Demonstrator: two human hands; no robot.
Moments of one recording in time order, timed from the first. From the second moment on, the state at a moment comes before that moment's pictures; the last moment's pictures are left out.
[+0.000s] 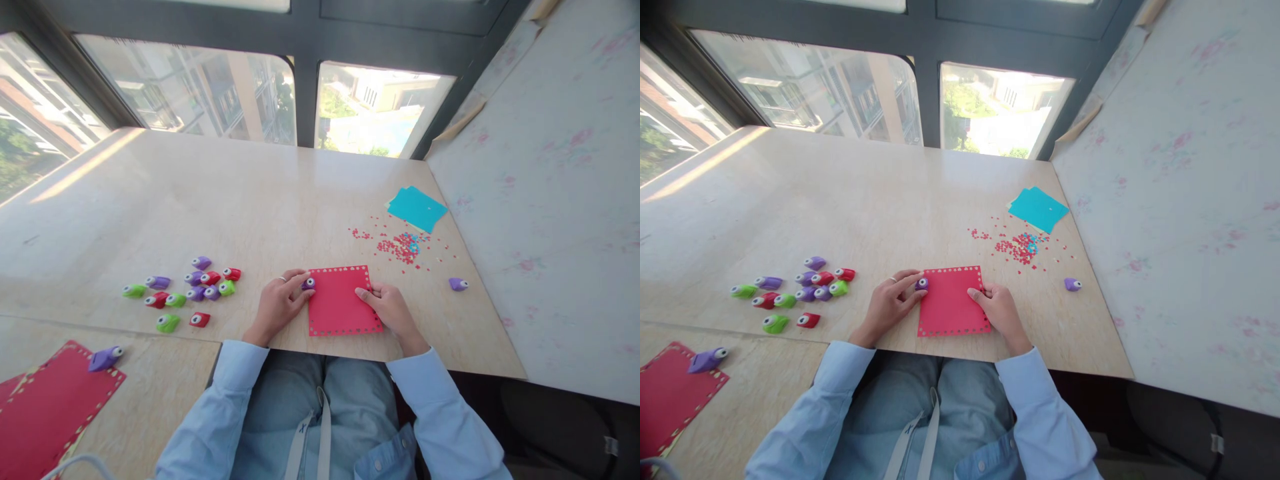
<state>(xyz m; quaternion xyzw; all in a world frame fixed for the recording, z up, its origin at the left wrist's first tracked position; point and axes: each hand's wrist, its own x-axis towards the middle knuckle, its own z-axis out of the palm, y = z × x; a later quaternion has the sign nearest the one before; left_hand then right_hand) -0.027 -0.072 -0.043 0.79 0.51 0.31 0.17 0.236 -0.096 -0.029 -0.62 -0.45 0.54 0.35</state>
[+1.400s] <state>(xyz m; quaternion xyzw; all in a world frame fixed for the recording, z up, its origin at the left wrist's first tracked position) -0.025 -0.071 -0.035 0.75 0.52 0.34 0.25 0.237 -0.097 -0.018 -0.64 -0.35 0.61 0.30</state>
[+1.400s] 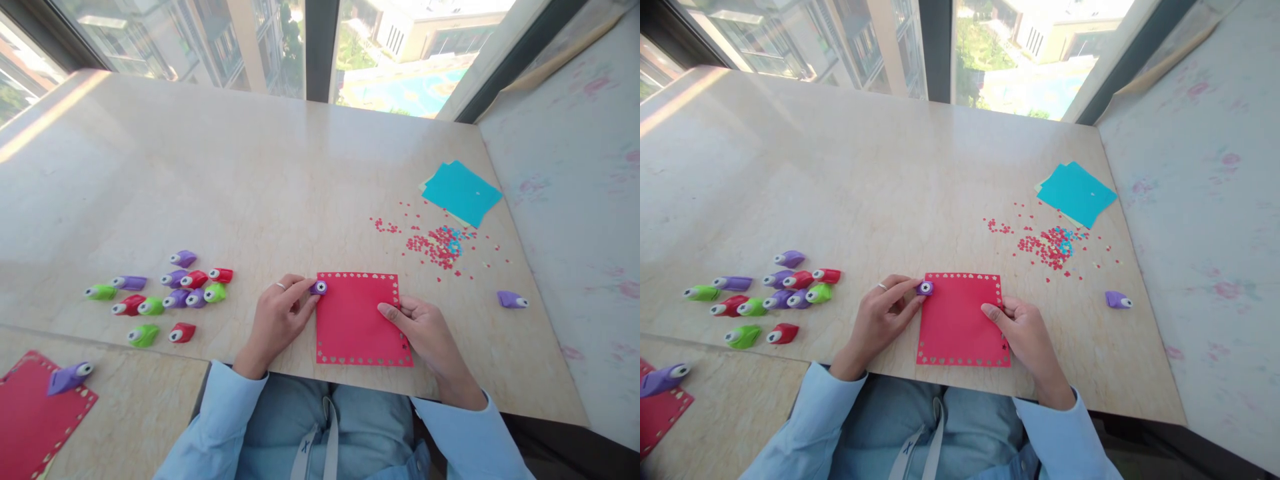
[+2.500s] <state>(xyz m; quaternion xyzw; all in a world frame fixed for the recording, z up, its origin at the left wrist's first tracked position) -0.025 -0.073 -0.028 0.65 0.58 0.38 0.30 0.237 -0.098 -0.021 -0.66 -0.37 0.57 0.31</state>
